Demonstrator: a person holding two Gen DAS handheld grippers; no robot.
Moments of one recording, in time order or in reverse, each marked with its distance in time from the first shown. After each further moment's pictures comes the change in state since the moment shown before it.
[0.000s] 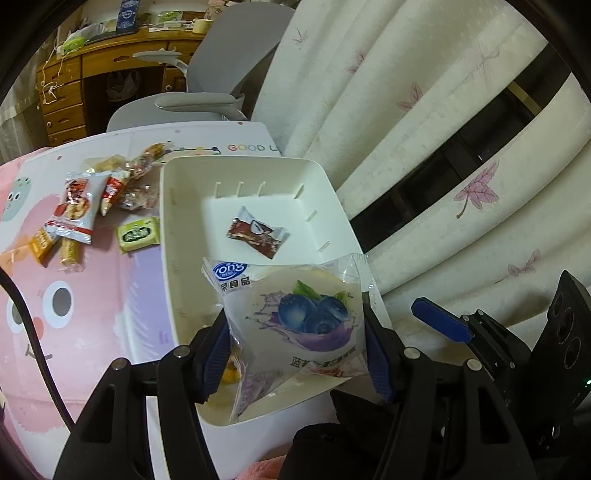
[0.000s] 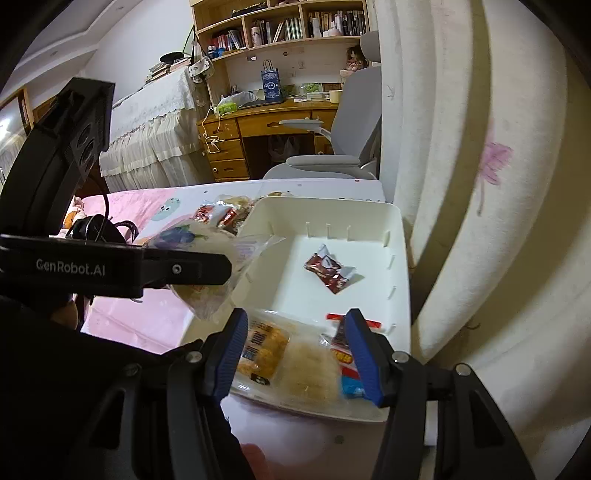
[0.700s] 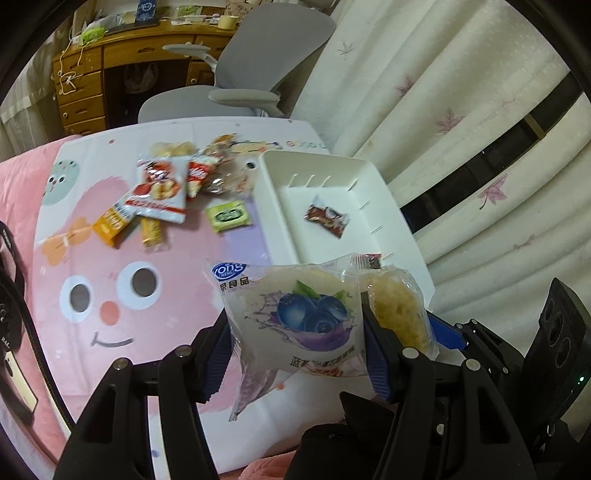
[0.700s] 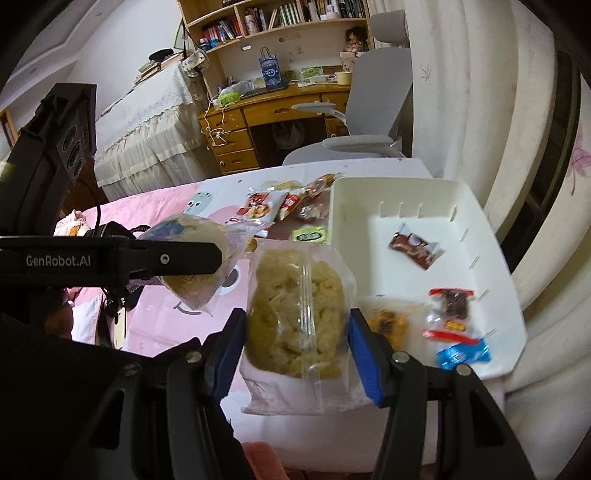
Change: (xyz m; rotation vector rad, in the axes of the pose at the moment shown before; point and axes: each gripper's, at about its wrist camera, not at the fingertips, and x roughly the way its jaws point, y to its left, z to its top) left arm -0.083 0.120 -0.022 -0.001 0.025 0.005; right arm 0.028 0.132 0.004 0.103 0.049 0.010
